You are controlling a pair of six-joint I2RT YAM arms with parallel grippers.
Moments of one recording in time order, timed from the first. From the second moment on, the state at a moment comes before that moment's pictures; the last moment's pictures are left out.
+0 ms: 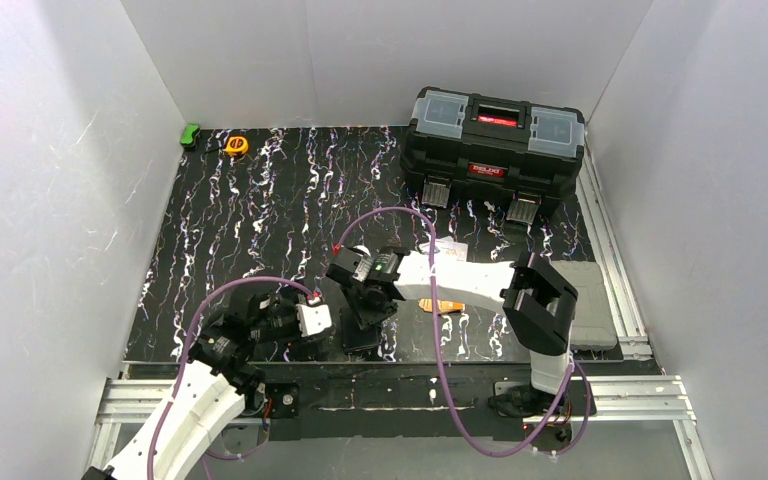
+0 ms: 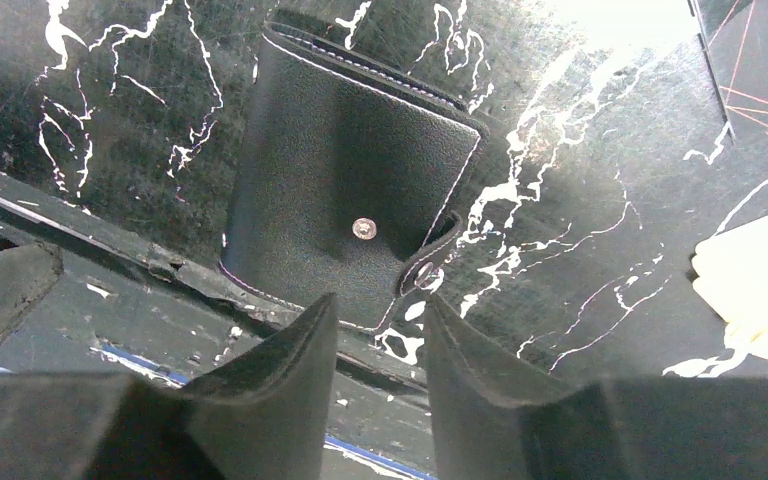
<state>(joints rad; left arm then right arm) -0.43 0.46 0.34 -0.59 0.54 0.83 1.19 1.87 1.44 -0.83 0.08 0.65</state>
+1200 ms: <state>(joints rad) -0.46 0.66 0.25 -0.41 0.62 0.88 1.15 1.89 1.39 -0.76 0.00 0.64</state>
